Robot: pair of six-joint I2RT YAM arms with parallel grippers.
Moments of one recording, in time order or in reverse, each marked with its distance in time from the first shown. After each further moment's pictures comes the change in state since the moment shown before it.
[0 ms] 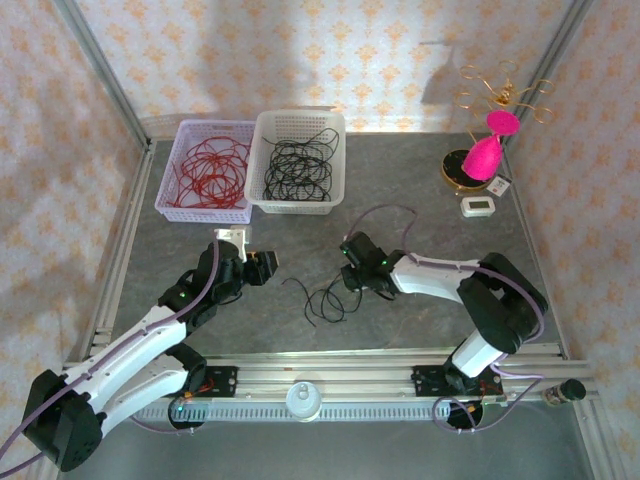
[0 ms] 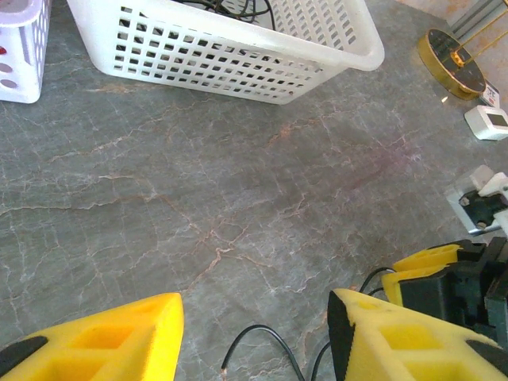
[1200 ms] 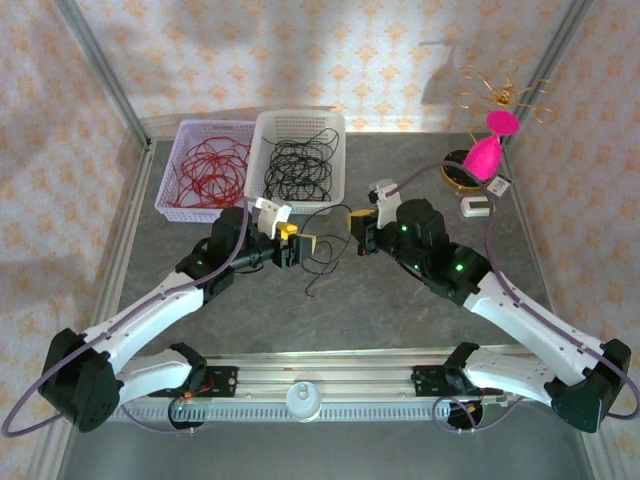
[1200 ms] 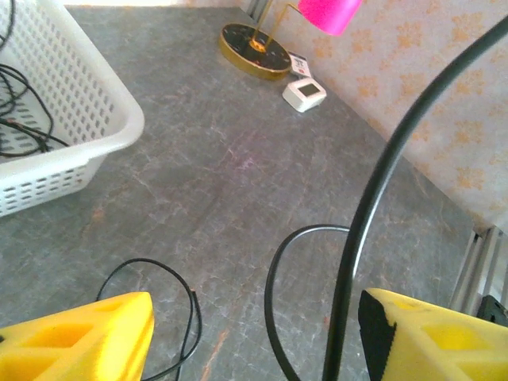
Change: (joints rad) left arm -0.008 0.265 0.246 0.168 0.409 0.264; right arm 0.000 -0.561 0.196 -0.041 -0.094 -0.099
